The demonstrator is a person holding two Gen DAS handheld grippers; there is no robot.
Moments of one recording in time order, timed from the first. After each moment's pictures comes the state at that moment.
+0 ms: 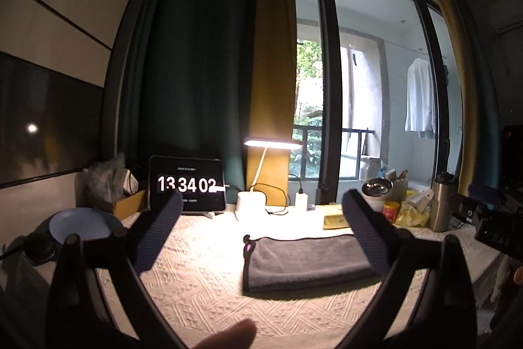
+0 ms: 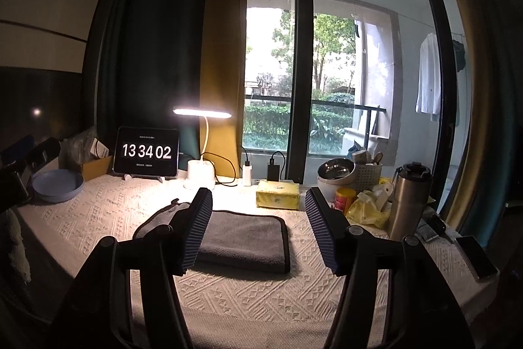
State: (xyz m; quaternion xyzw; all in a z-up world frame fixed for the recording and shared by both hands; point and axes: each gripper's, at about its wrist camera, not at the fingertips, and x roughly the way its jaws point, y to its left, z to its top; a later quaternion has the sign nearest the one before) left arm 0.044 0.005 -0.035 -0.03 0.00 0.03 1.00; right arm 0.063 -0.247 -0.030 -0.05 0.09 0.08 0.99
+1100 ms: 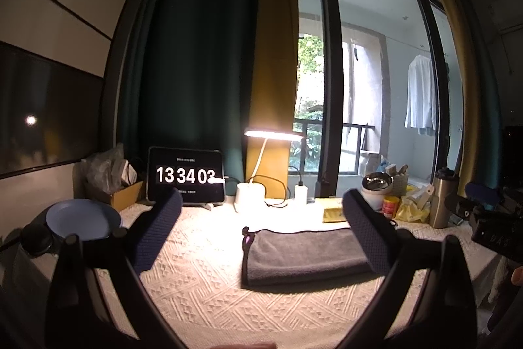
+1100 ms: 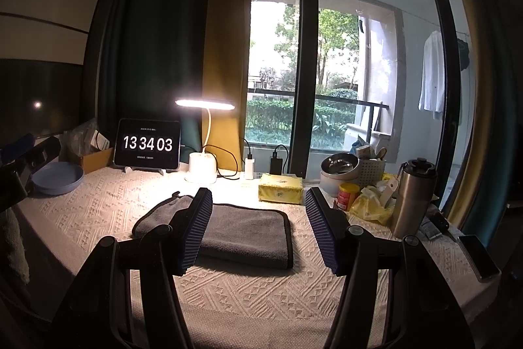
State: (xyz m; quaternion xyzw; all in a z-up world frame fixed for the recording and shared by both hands) left arm 0.046 0.002 -0.042 -0.04 0.02 0.02 1.00; right arm 0.065 -0.241 -0.037 -0.06 0.10 0.09 0.99
